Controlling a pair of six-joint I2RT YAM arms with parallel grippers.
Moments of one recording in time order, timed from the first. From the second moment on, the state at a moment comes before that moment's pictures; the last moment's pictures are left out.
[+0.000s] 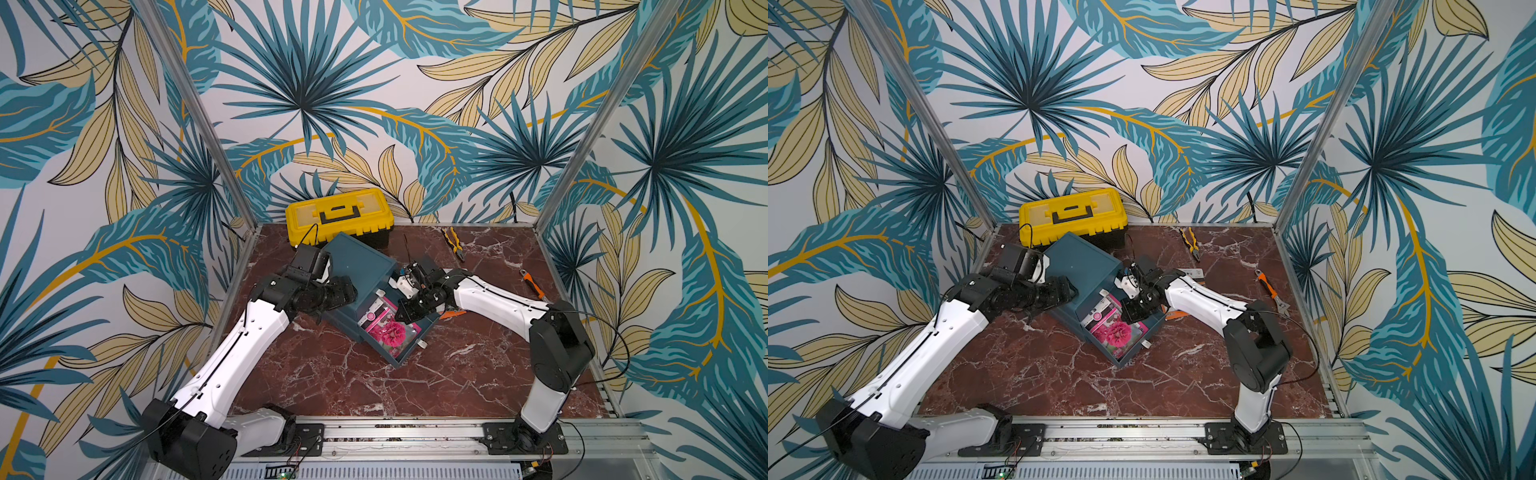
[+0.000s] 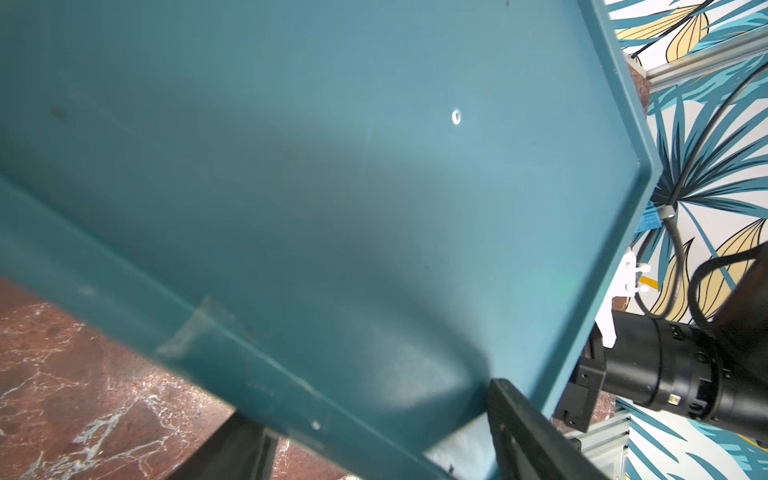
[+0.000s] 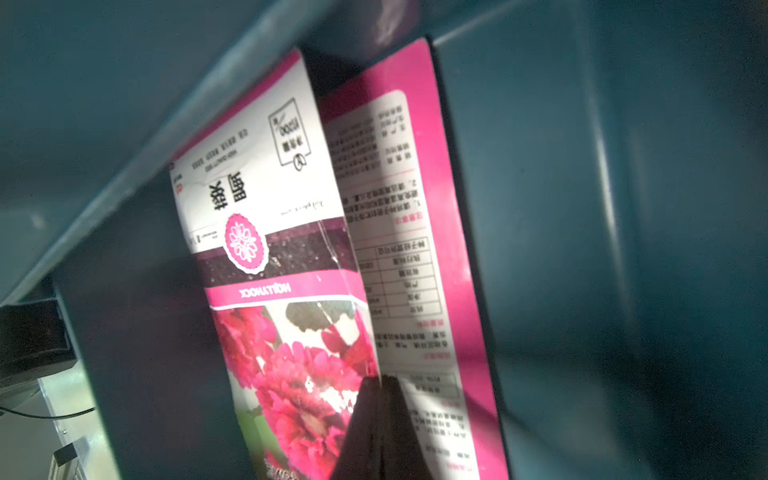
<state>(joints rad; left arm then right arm) -0.37 1.23 1.23 -0.95 0.18 -0.69 0.64 1.80 1.35 -0.67 -0.40 0.21</state>
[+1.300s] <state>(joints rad) -0.37 1.23 1.23 -0.95 0.18 -0.69 0.54 1.83 1.59 -0.90 -0.59 0.36</state>
